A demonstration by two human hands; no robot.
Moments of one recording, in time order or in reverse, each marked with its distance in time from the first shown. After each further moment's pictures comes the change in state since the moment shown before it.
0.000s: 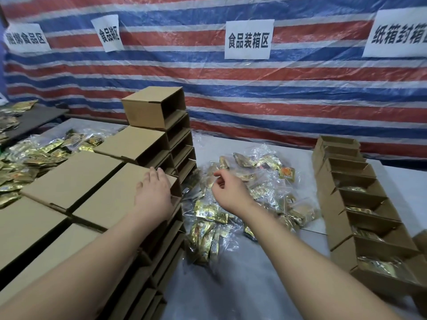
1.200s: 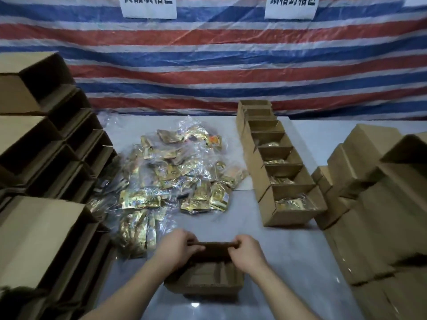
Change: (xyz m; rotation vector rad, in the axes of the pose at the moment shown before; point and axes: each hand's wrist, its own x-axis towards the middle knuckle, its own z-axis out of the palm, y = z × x) left_hand -0.083 0.183 0.127 -0.465 -0.452 0.607; right_hand -0.193 0.199 -0.028 -0.085 0.131 0.798
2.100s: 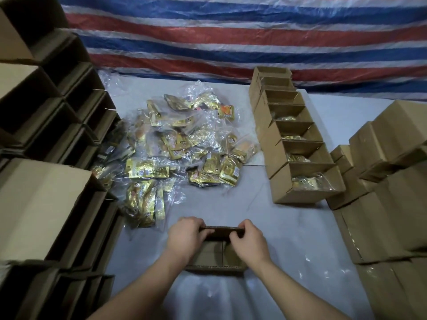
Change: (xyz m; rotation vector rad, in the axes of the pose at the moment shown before) left_hand 0.003 -0.034 0.060 0.066 0.182 -0.019; right_hand 0.007 0.030 0.061 -0.038 0.093 0.013
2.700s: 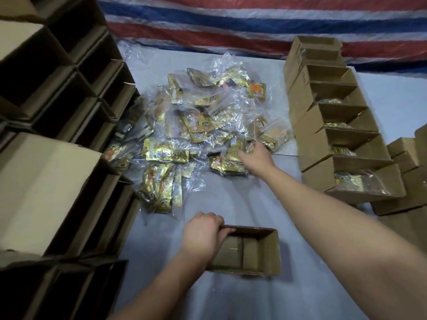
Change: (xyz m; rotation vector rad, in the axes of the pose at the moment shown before) left_hand -0.001 -0.005 0.008 0.117 -0.069 -0.018; right_hand 0.163 -0.130 -0.016 0.091 -0.083 -0.148
